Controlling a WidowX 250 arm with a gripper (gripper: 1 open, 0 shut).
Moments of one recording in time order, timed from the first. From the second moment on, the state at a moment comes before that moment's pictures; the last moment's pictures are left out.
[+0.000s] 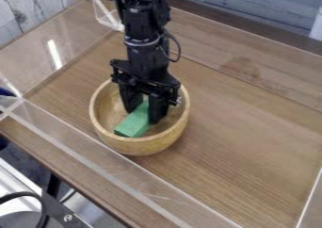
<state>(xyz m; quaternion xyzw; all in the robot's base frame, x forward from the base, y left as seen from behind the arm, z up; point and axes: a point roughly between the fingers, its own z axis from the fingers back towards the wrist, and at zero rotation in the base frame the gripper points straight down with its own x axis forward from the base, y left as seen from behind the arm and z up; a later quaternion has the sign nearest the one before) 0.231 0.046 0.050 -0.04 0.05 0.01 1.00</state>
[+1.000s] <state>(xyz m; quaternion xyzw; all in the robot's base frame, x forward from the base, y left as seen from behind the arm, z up) 0.257 0.001 0.095 -0.05 0.01 -0.02 1.00</state>
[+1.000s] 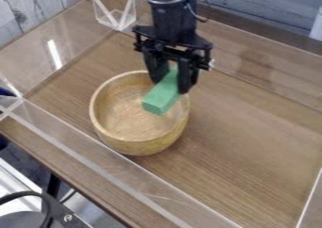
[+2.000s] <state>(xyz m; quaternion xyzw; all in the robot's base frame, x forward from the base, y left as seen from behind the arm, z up) 0.246 0.013 0.073 -0.04 0.01 -0.02 1.00</state>
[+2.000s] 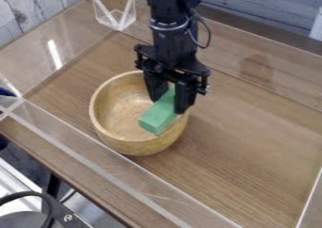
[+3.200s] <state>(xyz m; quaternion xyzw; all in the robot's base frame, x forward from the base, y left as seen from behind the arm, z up) 0.253 -0.004 0.073 -0.04 0.02 -0.03 1.00</state>
